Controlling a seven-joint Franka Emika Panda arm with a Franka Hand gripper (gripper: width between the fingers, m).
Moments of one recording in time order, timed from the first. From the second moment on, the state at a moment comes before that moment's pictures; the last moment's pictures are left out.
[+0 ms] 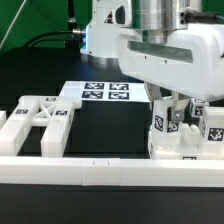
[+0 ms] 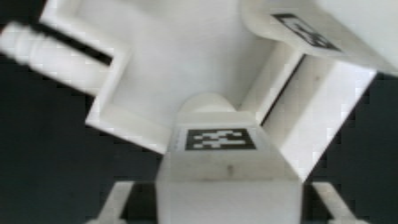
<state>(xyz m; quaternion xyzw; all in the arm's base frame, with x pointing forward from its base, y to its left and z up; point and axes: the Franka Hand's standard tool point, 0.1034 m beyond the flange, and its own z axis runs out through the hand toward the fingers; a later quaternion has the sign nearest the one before) 0.627 0.051 0.077 -0.81 0.58 -0.02 0.07</state>
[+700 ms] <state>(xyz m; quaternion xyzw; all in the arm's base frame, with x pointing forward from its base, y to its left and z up) 0.628 0.052 0.076 -0.67 0.73 -0.01 0.09</state>
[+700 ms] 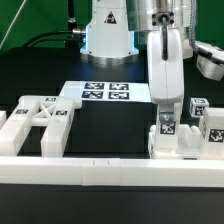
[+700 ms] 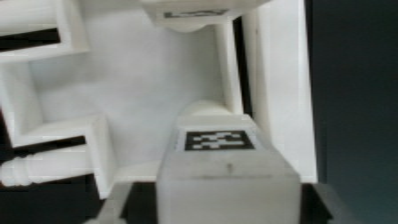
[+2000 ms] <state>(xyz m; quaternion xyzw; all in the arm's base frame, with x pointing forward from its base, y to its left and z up) 0.629 0.054 0.083 -0.96 0.27 -0.03 0.04</state>
